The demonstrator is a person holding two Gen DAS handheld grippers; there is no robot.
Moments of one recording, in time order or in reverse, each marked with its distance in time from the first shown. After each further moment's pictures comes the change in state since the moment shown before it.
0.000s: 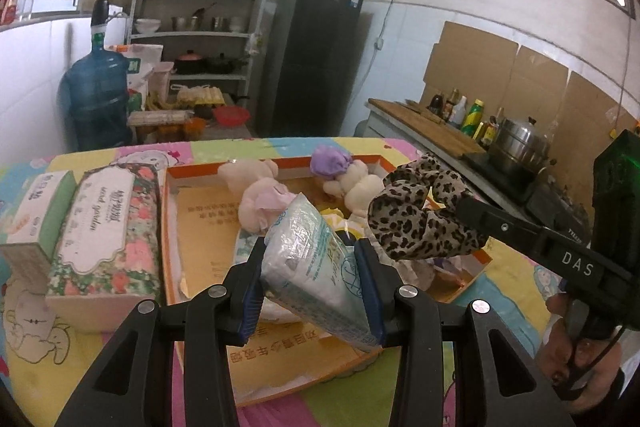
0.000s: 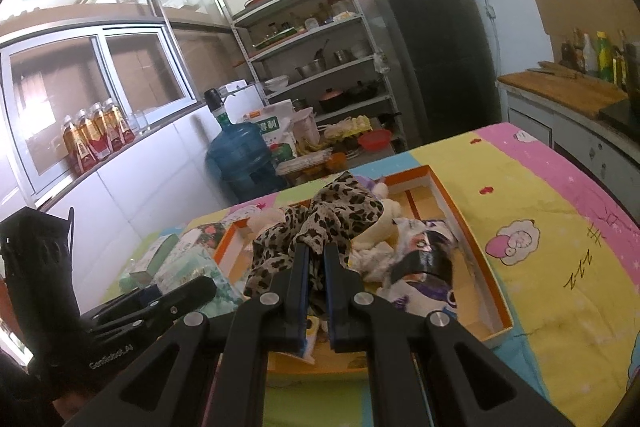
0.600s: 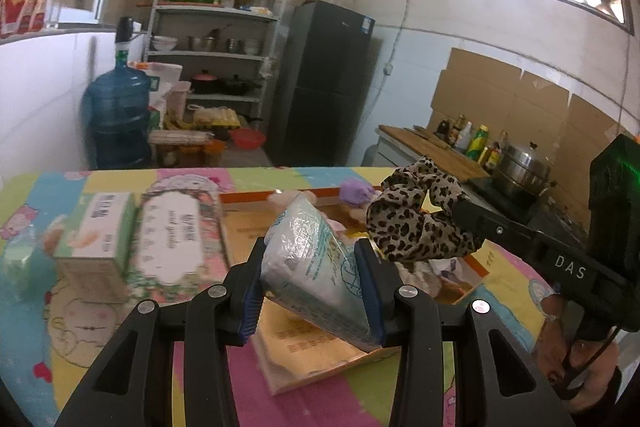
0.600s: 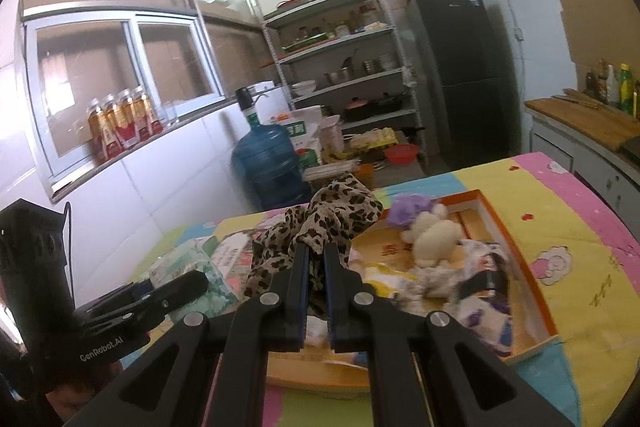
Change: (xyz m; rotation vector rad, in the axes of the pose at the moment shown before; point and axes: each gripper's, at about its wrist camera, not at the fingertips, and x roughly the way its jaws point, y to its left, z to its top) left arm -0.057 0.025 0.008 -0.020 -0.083 0.016; right arm -0.005 0.061 0.008 -0.082 -0.032 0.037
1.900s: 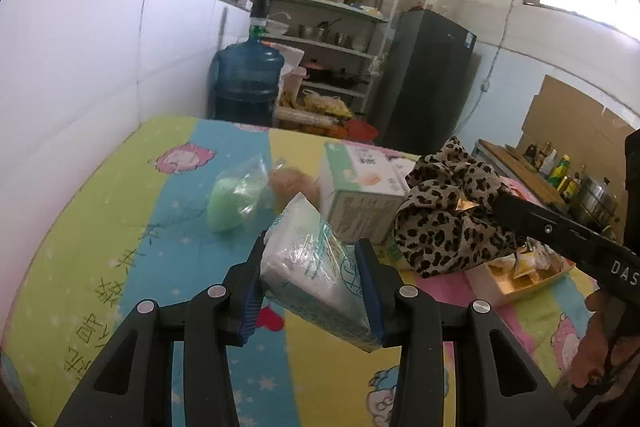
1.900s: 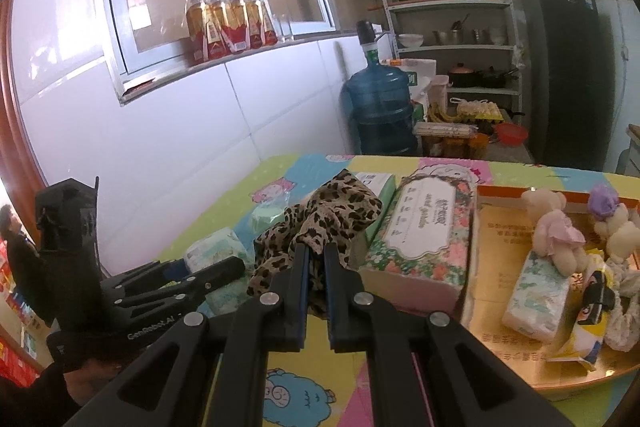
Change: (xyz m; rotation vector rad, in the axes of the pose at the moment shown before) left arm -0.104 0.173 -0.047 -0.171 -0.004 0.293; right arm 0.077 0.187 -0.043 -0.223 0.192 0.255
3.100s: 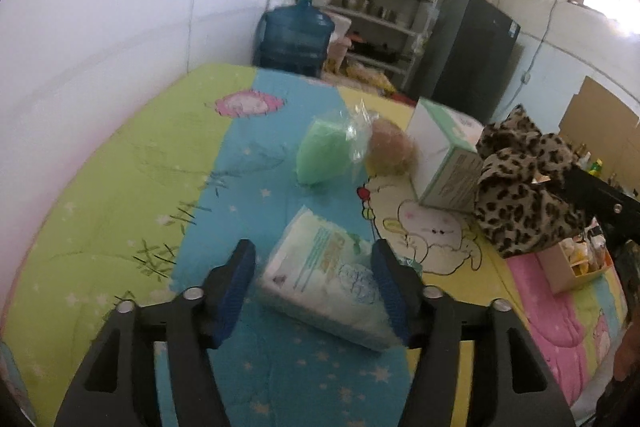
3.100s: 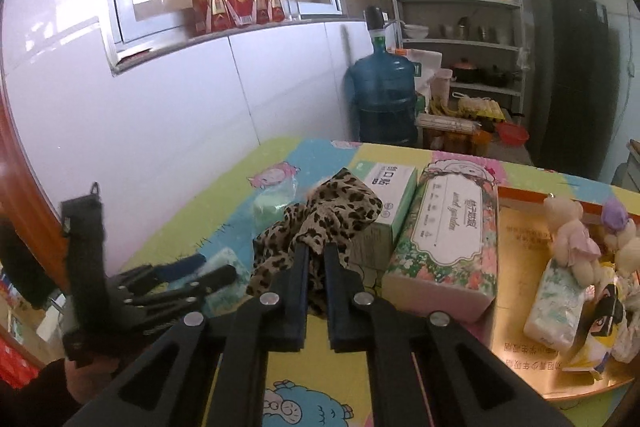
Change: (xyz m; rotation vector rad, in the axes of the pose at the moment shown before) left arm 0.042 0.069 -0.023 -0.094 0.131 0.104; right arm 0.032 0.029 0.001 -0.061 0.071 -0.025
